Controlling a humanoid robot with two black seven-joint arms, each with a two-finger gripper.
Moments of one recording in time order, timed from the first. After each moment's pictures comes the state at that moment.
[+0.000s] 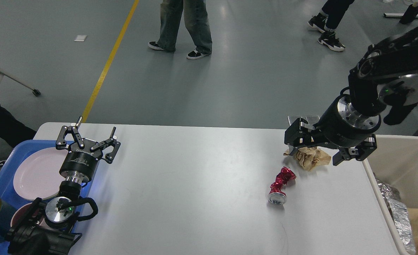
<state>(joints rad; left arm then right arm) -0.36 0.08 -1.46 -0.68 0.07 -0.60 -0.06 2.33 -0.24 -1.29 1.64 0.27 0.54 -0.23</state>
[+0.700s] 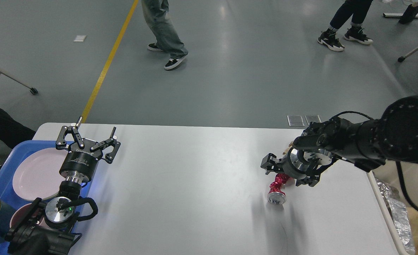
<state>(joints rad) -0.36 0.08 -1.46 -0.68 0.07 -0.61 -0.06 1.48 -0.04 -1.14 0.96 0.27 0.27 -0.23</state>
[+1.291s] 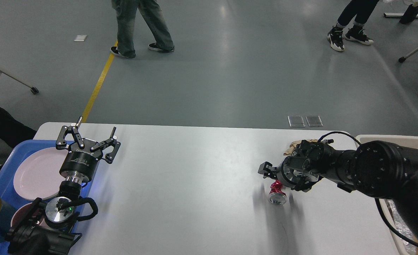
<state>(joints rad) -0.36 0.08 -1.46 -0.68 0.07 -0.61 -0.06 1.22 0.05 -1.13 0.65 0.25 0.21 -0.23</state>
